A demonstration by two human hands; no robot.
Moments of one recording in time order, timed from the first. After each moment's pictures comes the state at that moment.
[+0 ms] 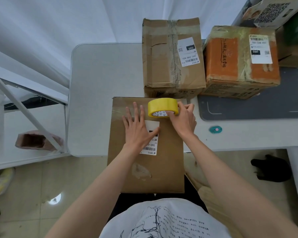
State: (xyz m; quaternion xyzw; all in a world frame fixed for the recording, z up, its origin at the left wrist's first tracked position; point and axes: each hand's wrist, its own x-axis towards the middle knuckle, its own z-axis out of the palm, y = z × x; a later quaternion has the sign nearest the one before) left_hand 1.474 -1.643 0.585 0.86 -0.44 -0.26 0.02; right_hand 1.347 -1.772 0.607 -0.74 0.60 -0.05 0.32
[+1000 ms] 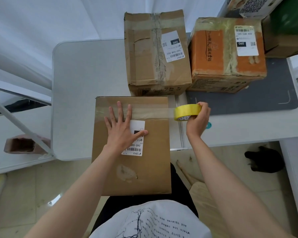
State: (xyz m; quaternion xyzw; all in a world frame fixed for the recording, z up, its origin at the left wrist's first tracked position) left_hand 1.481 -1.642 0.591 0.84 -0.46 -0.31 -0.02; right_hand 1.264 -1.807 0.550 -0.62 0.66 -0.30 0.28
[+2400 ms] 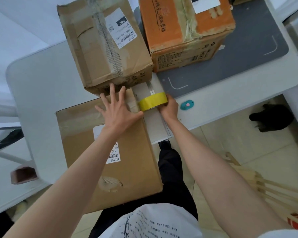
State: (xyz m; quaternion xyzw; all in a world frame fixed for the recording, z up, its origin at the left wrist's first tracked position) left_hand 1.423 -1.756 0.587 0.83 -0.50 -0.24 -0.04; right_hand 1.259 -1.821 0.485 -0.46 0.68 -0.21 0.53
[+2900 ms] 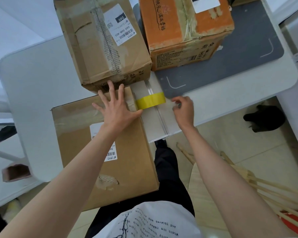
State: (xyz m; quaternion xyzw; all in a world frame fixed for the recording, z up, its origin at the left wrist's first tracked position) left_hand 1.418 -1.757 0.585 0.83 -0.49 -0.25 -0.06; right_hand 1.193 -1.817 0.496 -0.62 0.67 -0.17 0.38
